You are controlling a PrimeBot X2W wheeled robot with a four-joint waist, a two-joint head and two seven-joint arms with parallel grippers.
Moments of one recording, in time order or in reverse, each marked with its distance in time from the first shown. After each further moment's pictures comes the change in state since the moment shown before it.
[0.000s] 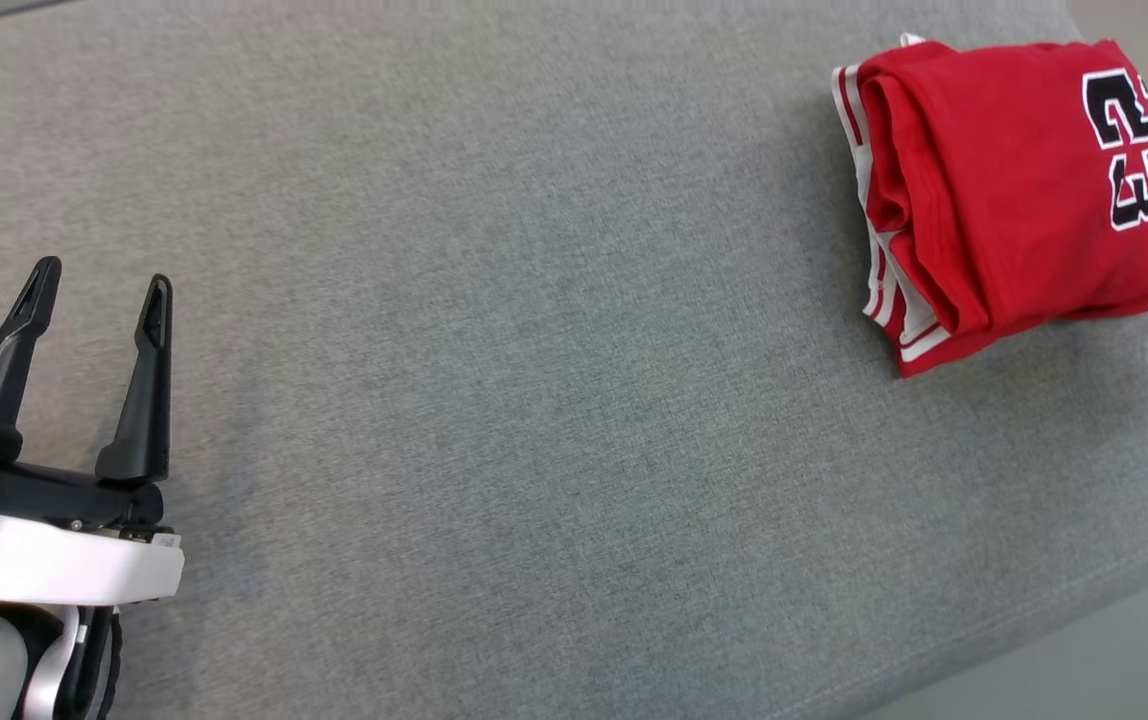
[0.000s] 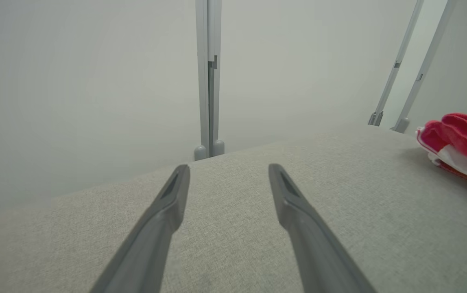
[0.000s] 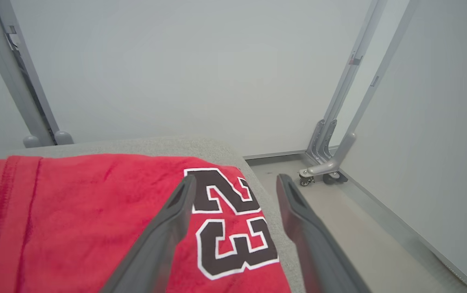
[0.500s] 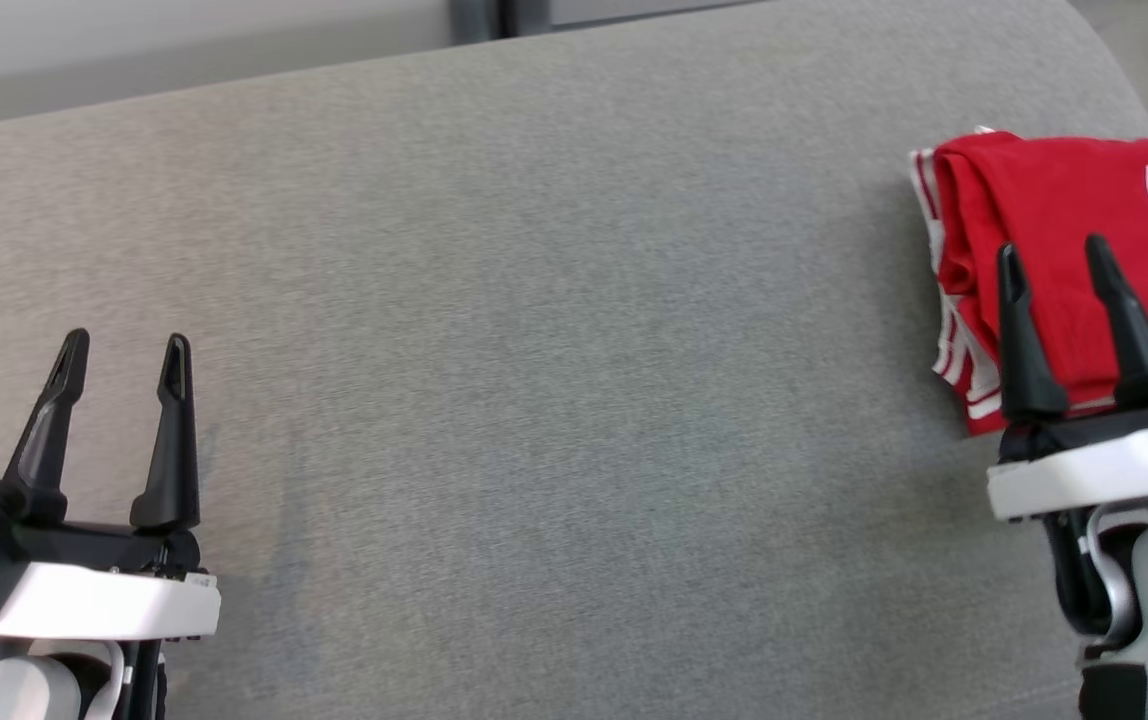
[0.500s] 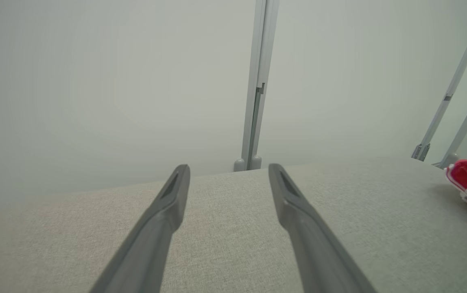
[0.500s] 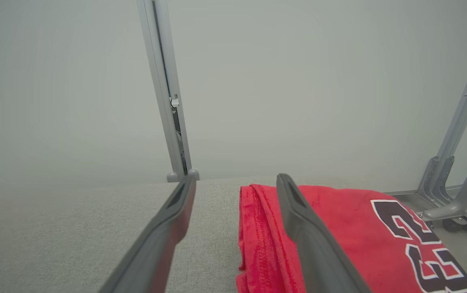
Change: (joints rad) left arm 0.067 -0.089 -0.003 0.063 -0.040 0.032 -0.066; right arm 0.324 0.228 -0.022 -0.481 -0.126 0.000 0.054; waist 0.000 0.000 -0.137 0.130
